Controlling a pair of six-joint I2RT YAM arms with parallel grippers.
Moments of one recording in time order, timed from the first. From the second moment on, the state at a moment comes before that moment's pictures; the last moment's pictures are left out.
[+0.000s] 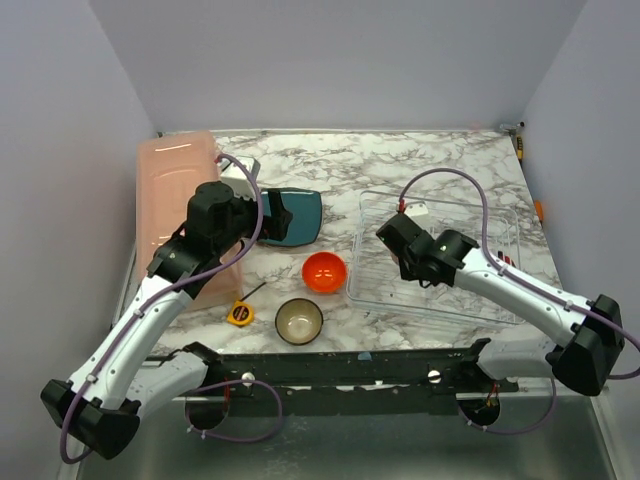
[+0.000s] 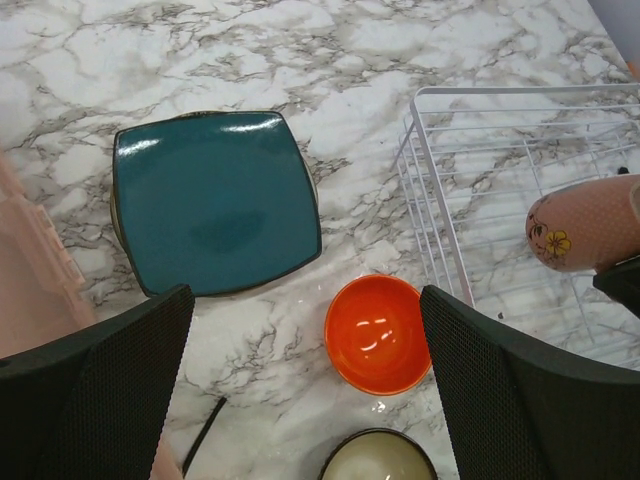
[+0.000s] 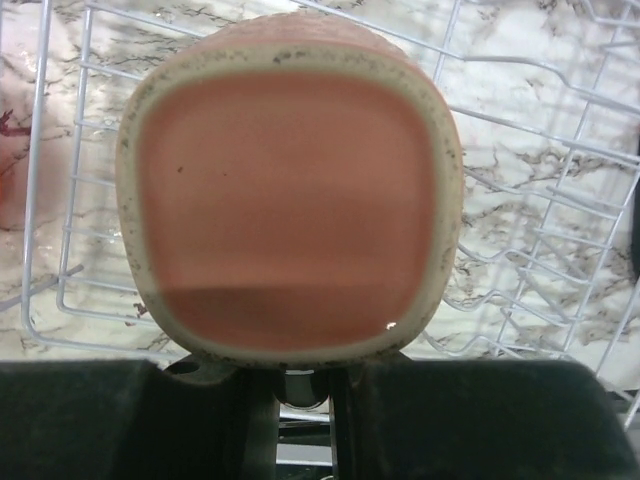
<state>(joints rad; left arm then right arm) -0.49 0.94 1.04 -0.45 -0.01 -0.27 0.82 1.25 1.04 -0.94 0.53 0.56</state>
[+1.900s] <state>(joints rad) -0.53 0.92 0.78 -0.49 0.30 -0.58 0.82 0.86 0.64 -0.42 0.42 0.58</state>
